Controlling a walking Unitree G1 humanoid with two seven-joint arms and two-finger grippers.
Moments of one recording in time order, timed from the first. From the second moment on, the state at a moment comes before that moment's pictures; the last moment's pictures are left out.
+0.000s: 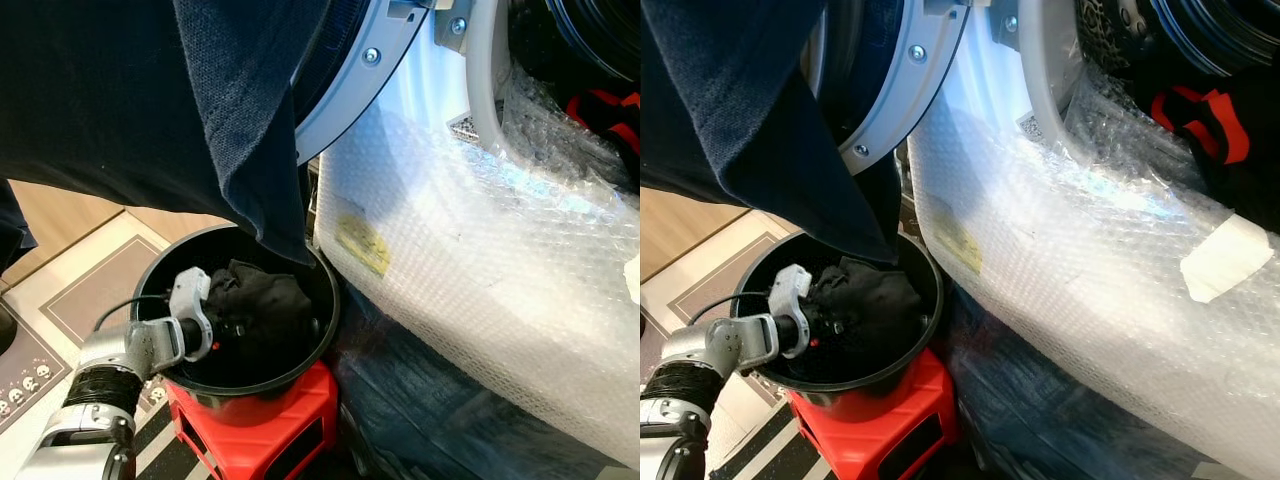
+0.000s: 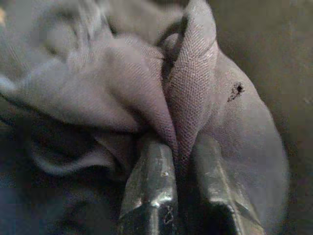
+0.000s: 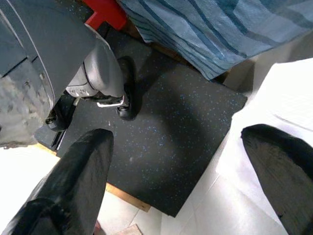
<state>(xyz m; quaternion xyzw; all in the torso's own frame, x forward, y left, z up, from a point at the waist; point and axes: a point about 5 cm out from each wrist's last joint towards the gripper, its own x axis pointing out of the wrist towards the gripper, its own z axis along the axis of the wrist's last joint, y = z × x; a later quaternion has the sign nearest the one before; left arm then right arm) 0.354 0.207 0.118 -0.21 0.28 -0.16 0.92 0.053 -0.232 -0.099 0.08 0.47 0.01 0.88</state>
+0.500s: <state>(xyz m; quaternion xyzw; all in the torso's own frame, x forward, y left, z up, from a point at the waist) 0.356 0.201 0.116 -0.12 0.22 -0.16 0.95 0.070 -0.225 -0.103 0.09 0.47 0.00 0.88</state>
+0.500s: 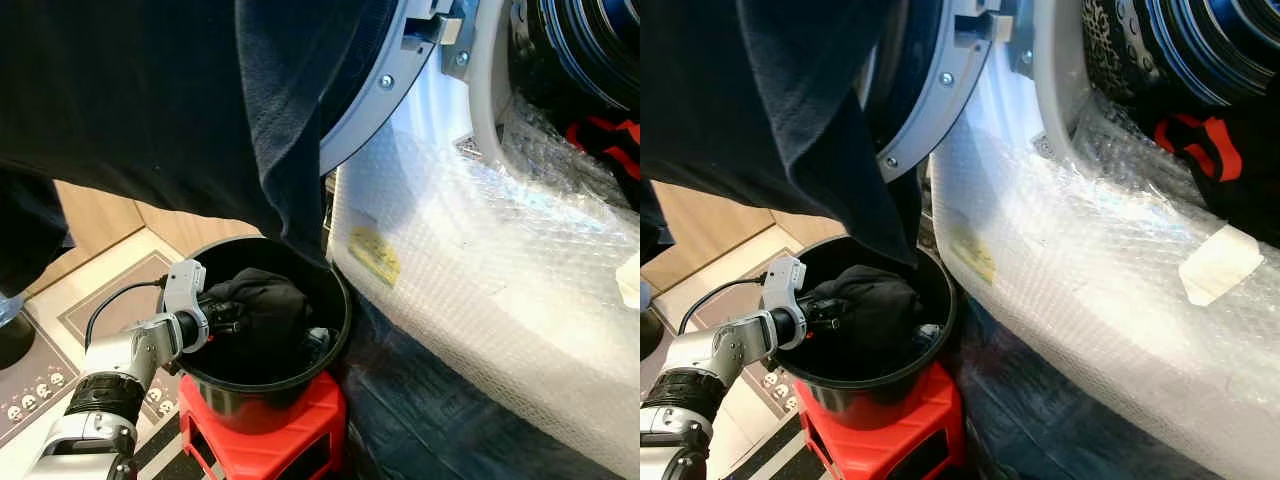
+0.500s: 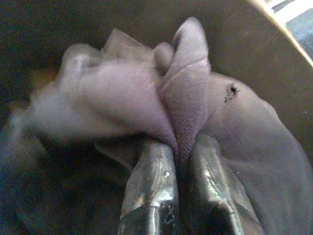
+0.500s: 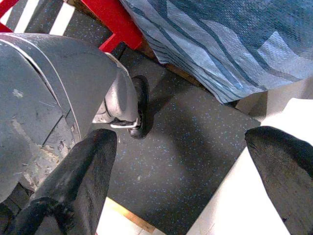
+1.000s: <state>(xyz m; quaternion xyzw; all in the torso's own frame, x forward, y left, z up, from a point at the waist) 0.355 0.161 0.134 0.04 0.07 -0.26 0.96 0.101 -0.216 -0.101 0.10 0.46 0.00 0.88</state>
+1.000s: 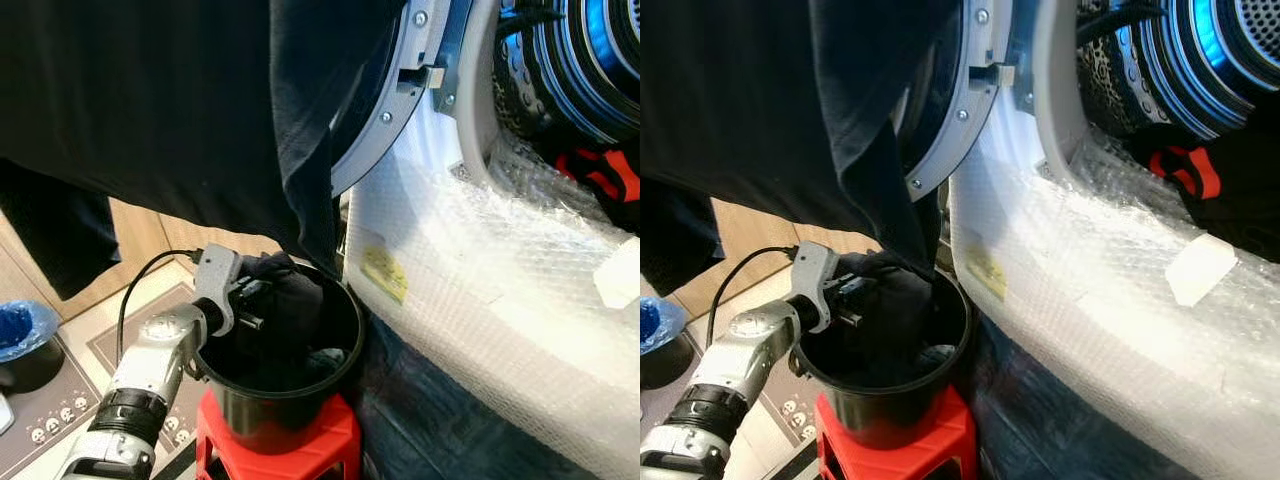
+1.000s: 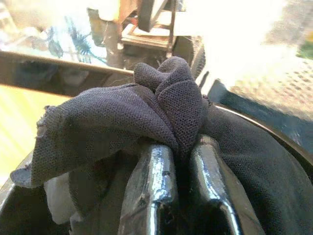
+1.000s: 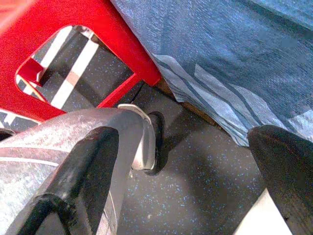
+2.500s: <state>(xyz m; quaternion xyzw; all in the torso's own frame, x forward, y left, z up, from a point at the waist) 0.271 0.003 0.156 0.14 -0.05 -0.58 0.80 0.125 -0.200 -0.100 0.08 0.47 0.00 0.88</state>
